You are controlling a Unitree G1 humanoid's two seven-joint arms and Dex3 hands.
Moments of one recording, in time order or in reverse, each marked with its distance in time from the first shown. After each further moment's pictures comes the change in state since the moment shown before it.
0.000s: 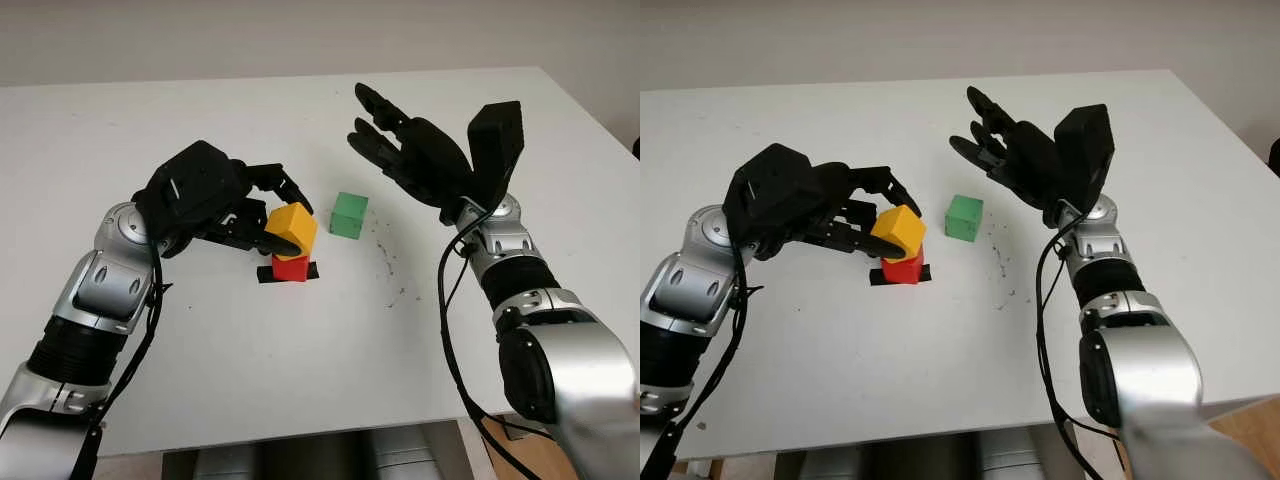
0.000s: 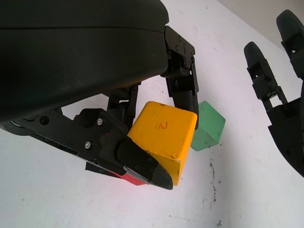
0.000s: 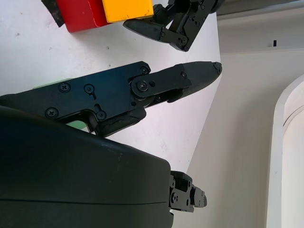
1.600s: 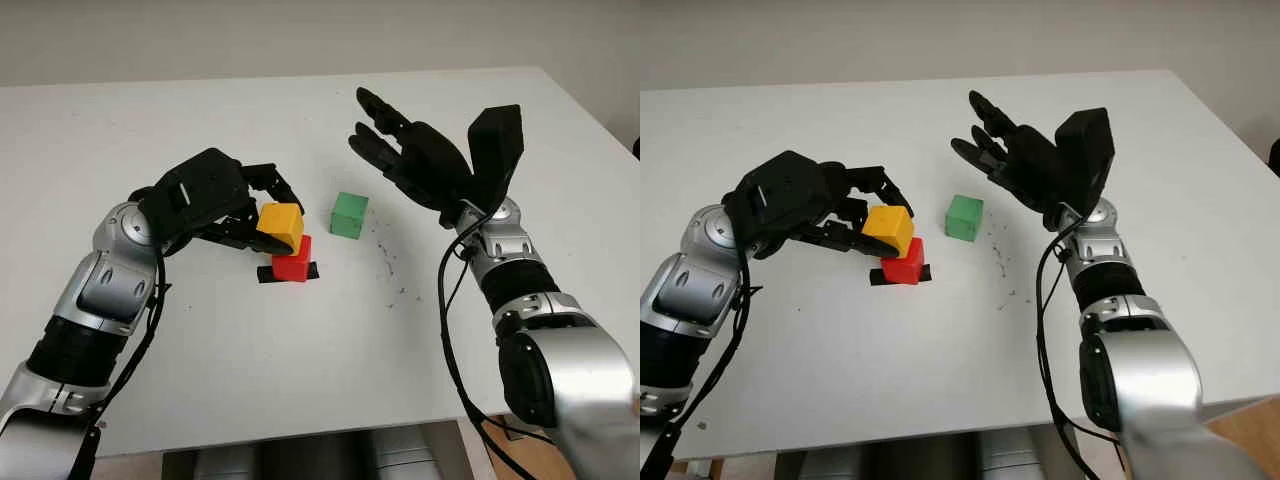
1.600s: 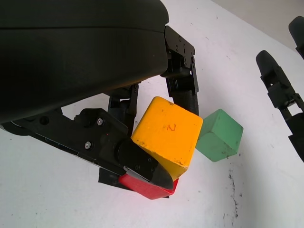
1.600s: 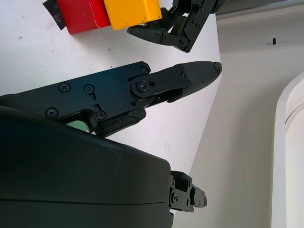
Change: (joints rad) left arm -0.001 0.006 -0.022 -0.014 0.089 0.019 0.021; right arm 0.019 0.003 -0.001 -0.023 0.011 0.024 -0.003
